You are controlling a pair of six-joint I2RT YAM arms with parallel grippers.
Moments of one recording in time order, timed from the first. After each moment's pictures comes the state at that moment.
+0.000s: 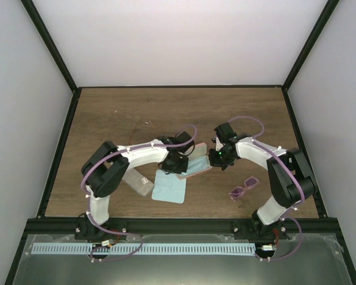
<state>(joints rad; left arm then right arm) -0.86 1.93 1.27 -0.70 0.06 -0.66 0.41 1.61 0.90 -0.59 -0.23 0.38</state>
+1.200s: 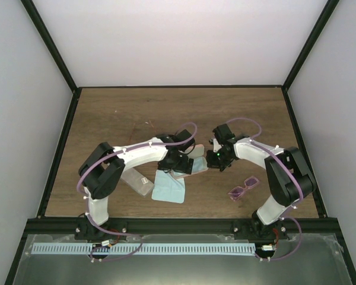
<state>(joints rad) -0.86 1.90 1.32 -0.77 0.05 -0.64 0.43 1.62 0.89 -0.56 -0.29 0.38</state>
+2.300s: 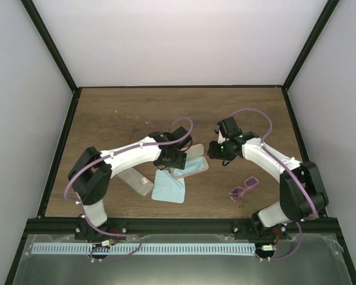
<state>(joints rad) -0.87 1.80 1.31 -0.85 -0.11 -0.66 0.42 1.48 0.94 -0.59 -0.18 0.42</state>
